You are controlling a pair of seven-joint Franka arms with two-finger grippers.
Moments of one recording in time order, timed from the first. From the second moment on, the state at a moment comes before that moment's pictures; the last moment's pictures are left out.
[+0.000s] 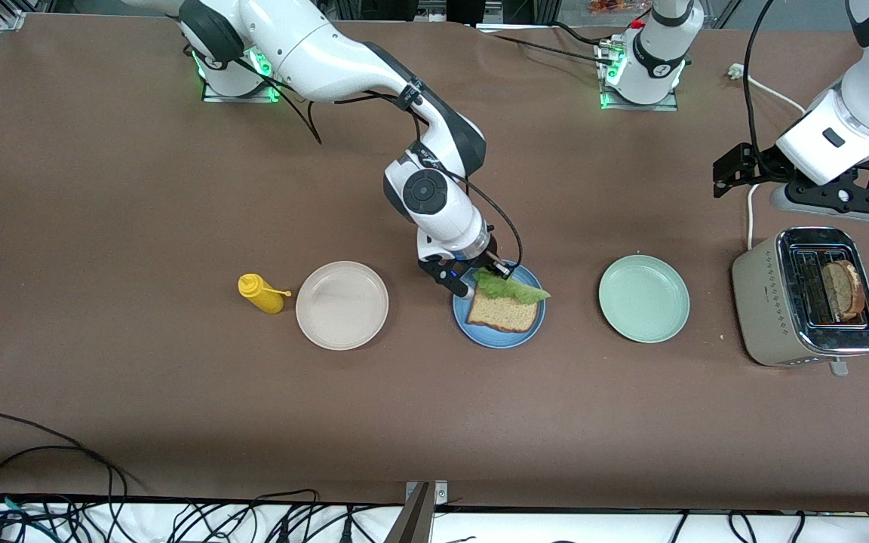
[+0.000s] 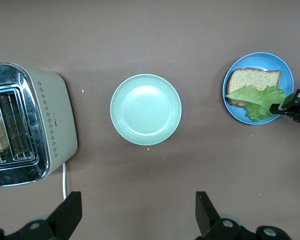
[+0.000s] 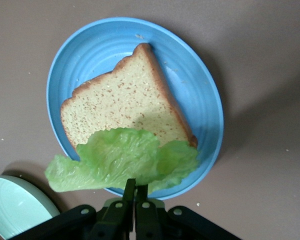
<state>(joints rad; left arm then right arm) -0.03 0.01 -0.09 -1.64 0.00 1.61 0.01 0.79 1.02 0.05 -1.06 0.29 2.39 1.33</state>
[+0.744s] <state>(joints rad) -0.03 0.01 -0.09 -1.64 0.00 1.61 0.01 0.78 1.03 0.04 -1.06 0.29 2.41 1.28</state>
